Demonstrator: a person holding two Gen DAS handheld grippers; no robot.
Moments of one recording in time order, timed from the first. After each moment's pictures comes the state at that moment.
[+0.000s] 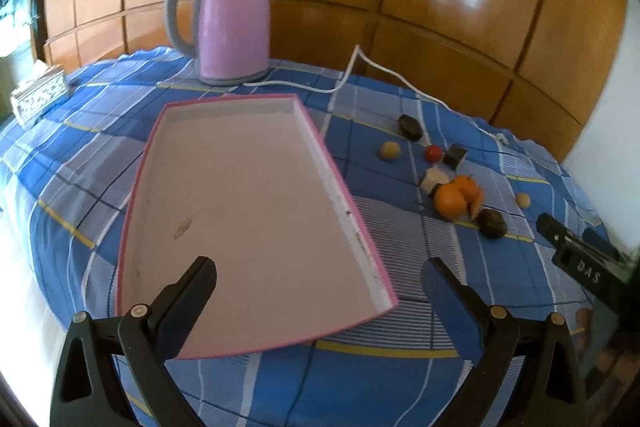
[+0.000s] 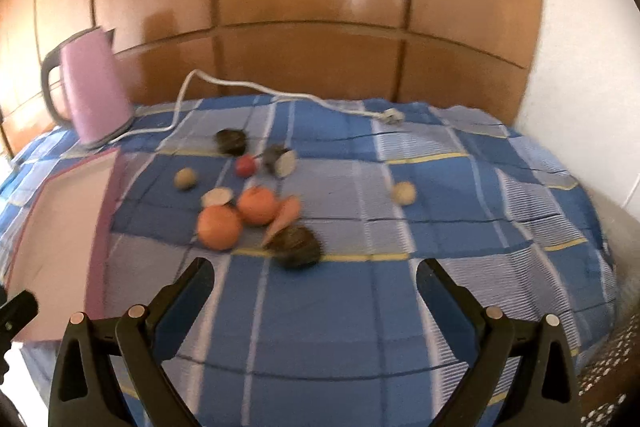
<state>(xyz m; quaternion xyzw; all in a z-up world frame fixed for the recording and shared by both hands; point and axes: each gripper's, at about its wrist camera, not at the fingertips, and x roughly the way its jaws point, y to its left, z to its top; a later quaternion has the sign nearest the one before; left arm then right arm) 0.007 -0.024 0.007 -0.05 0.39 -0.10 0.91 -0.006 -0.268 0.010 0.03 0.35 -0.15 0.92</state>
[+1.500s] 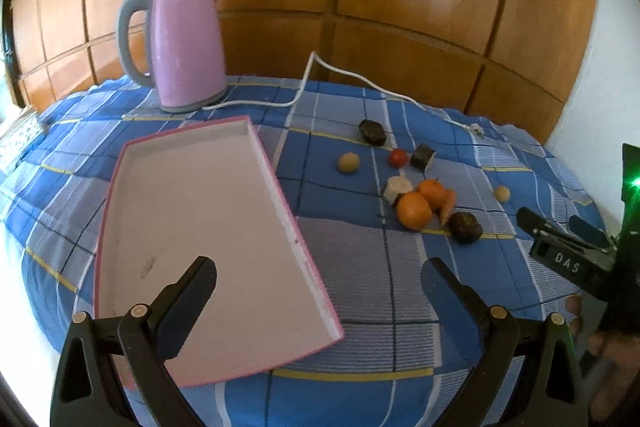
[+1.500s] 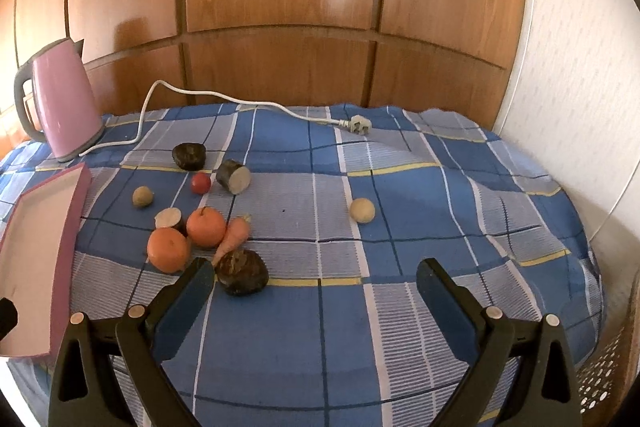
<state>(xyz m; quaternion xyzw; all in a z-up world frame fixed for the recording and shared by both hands) 0.022 -0.065 0.027 0.00 0.38 -0.14 0.91 0.006 -0.302 0.015 0.04 0.35 -0.18 0.92</state>
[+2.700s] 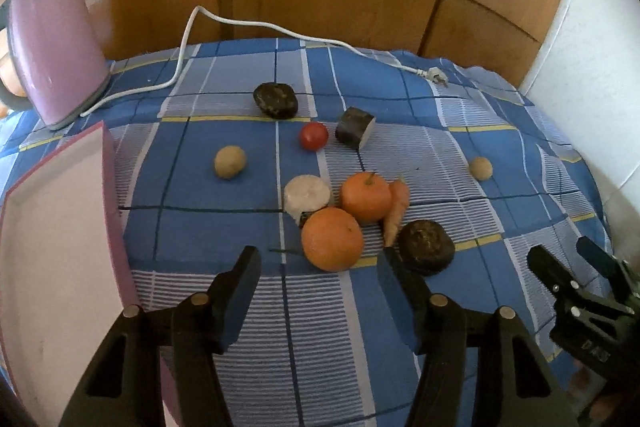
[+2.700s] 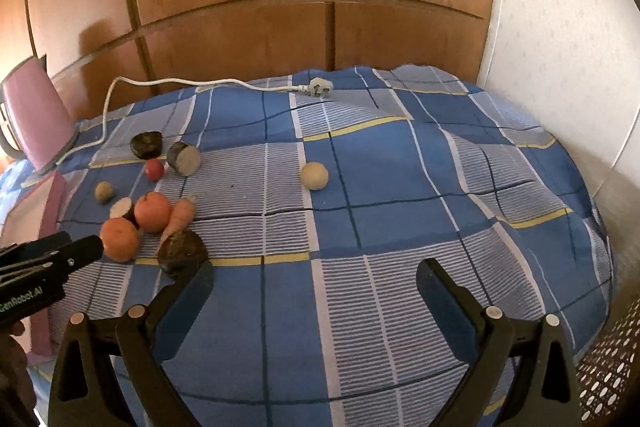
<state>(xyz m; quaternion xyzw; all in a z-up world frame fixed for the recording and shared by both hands) 0.107 -0.177 -0.018 0.05 0.46 -0.22 0.86 -0.002 -0.353 -0.007 0.09 0.39 -0.20 0.90</state>
